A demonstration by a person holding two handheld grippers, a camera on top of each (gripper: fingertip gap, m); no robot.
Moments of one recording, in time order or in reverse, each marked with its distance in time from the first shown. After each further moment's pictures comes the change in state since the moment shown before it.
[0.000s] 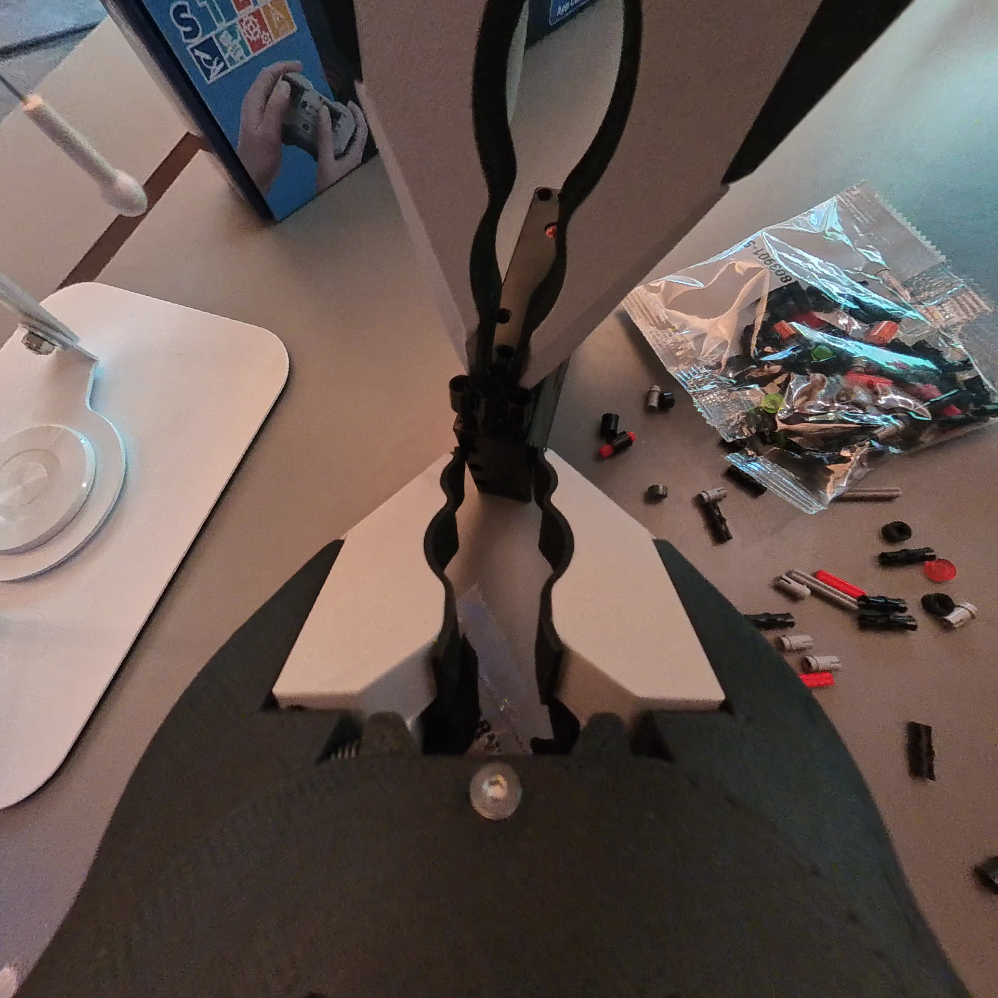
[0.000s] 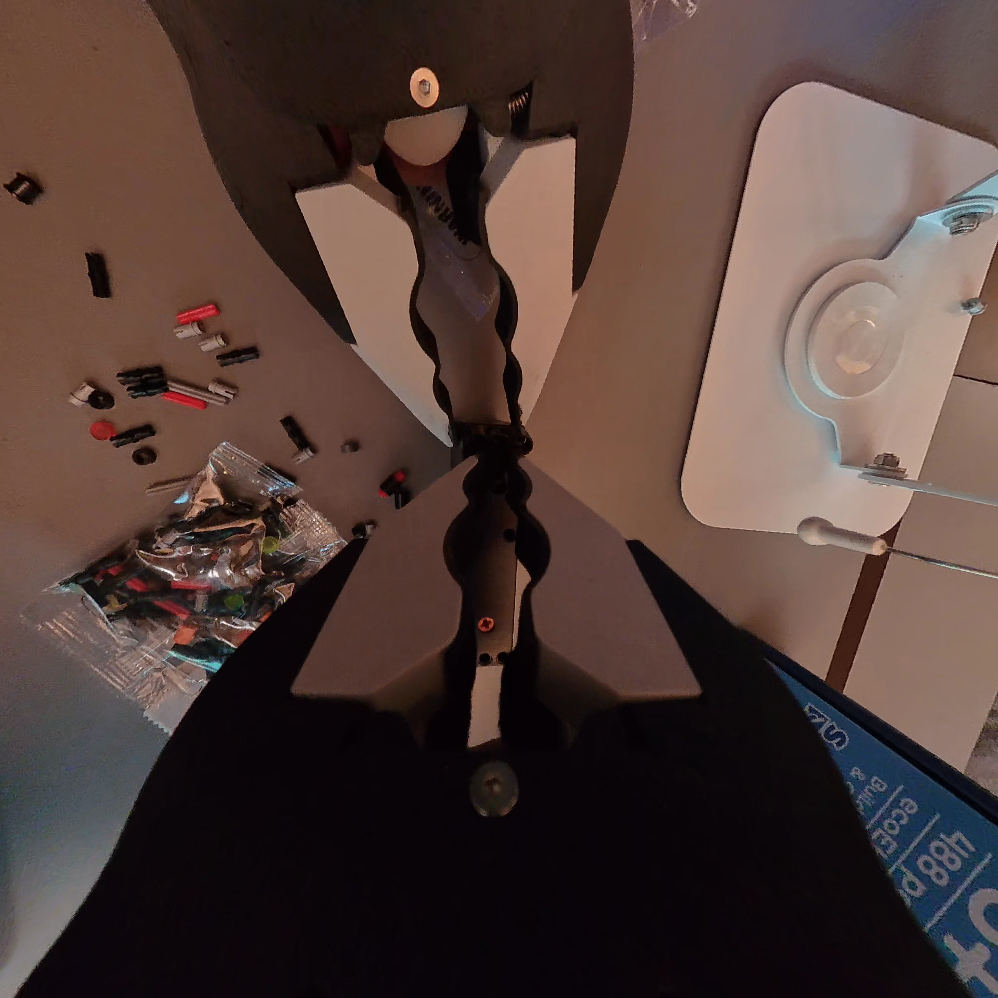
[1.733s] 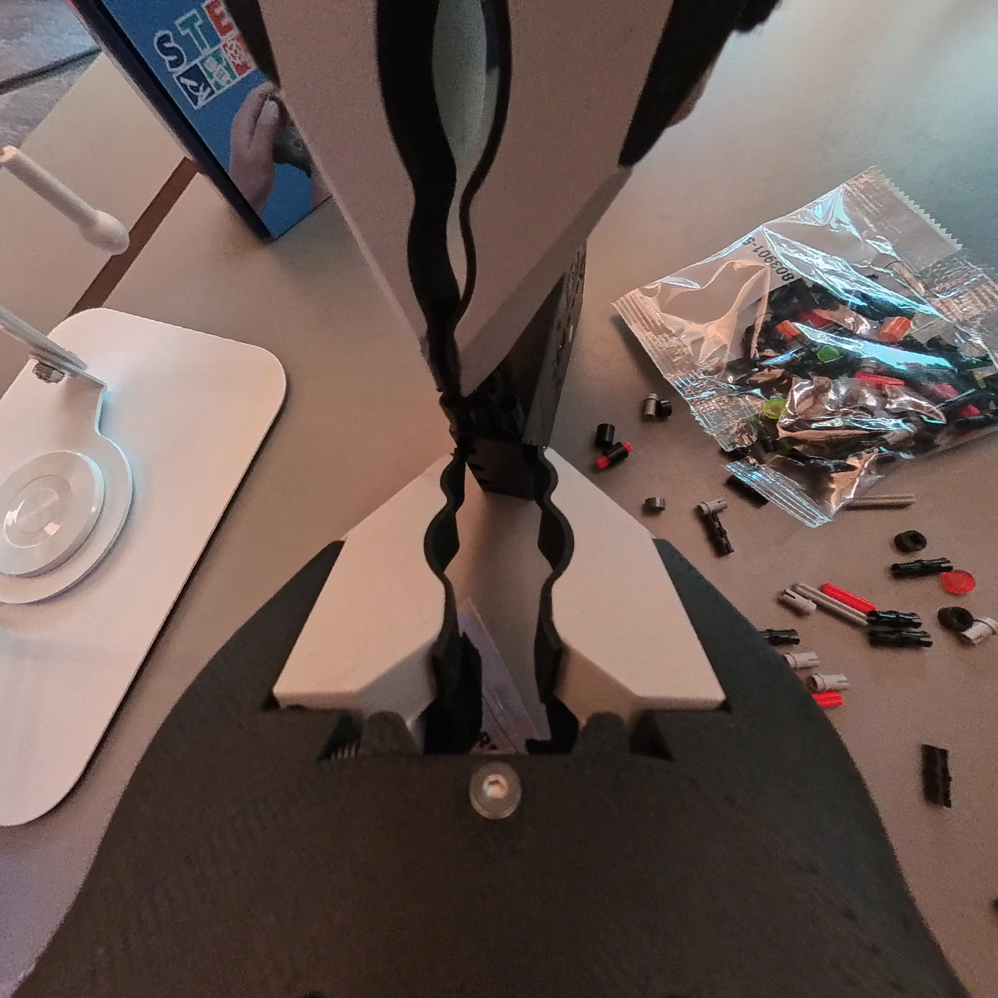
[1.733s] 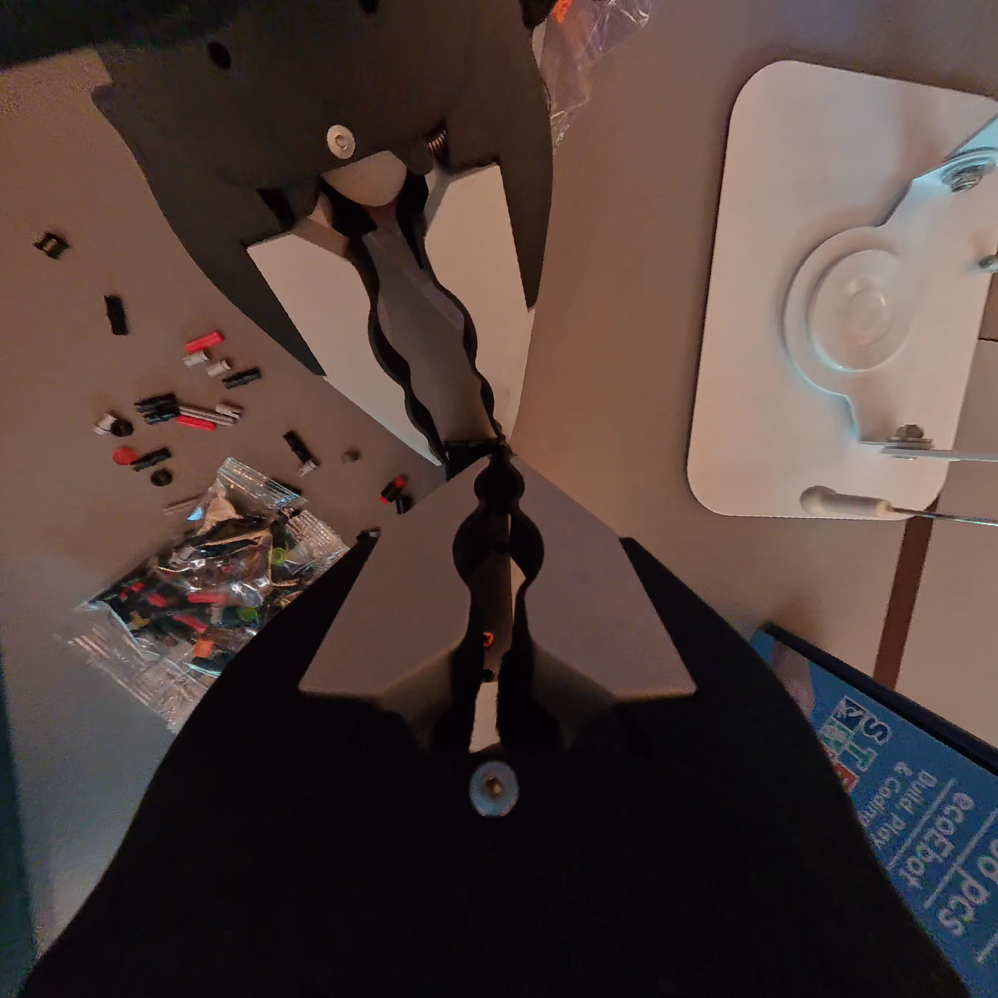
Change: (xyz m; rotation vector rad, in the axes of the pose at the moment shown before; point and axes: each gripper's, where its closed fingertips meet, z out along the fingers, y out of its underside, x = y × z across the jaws) left arm 0.004 -0.004 0.005 -0.010 -0.022 0.044; right arm 0.006 0.002 -0.003 0.055 -0.017 0.089
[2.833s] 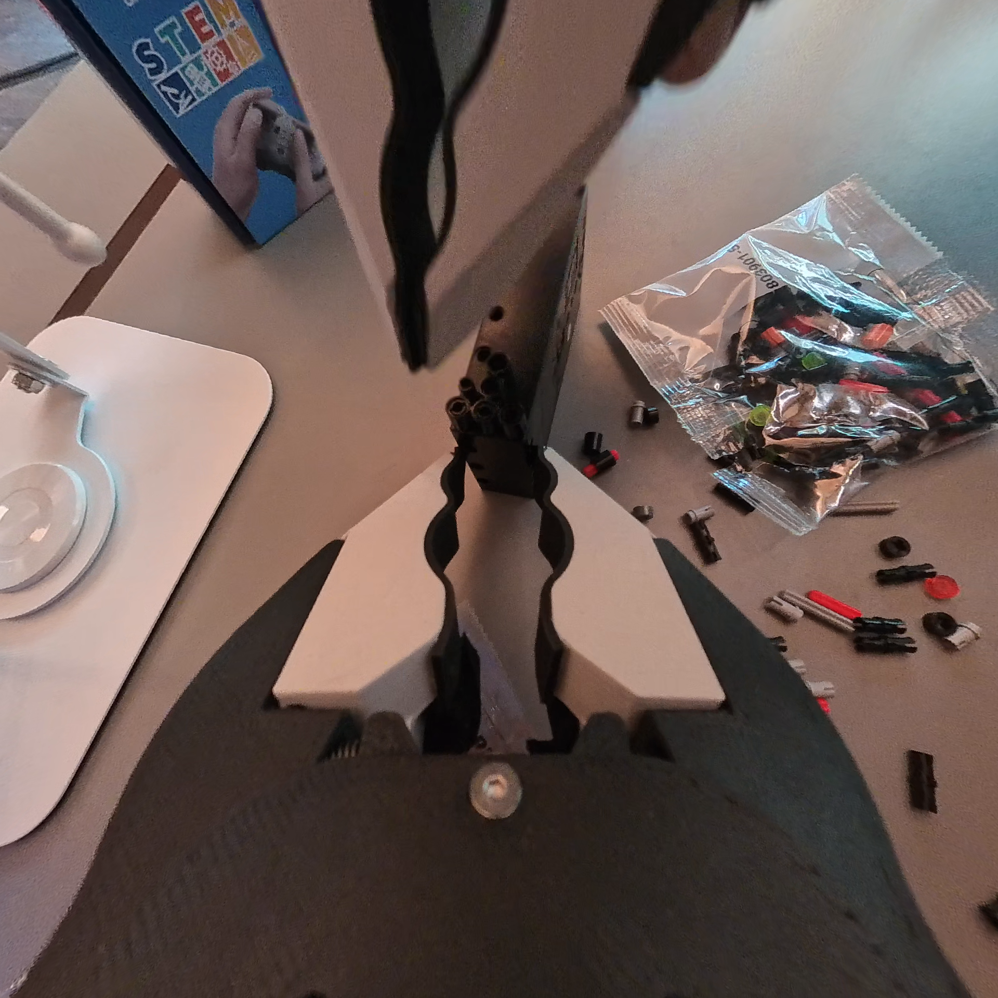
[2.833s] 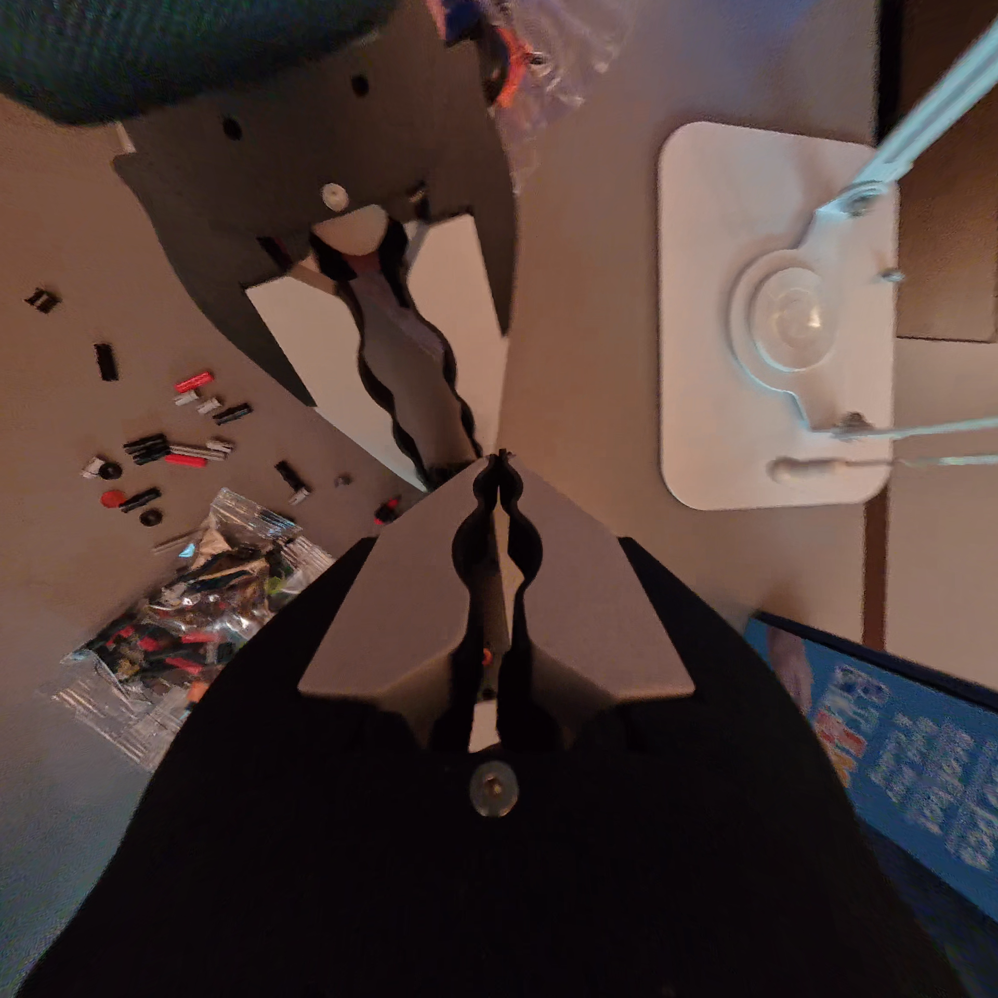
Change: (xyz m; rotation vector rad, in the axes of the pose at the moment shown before) left arm 0.005 -0.003 0.003 0.002 0.017 0.001; right arm 0.005 -0.003 -0.012 0.113 0.098 0.057
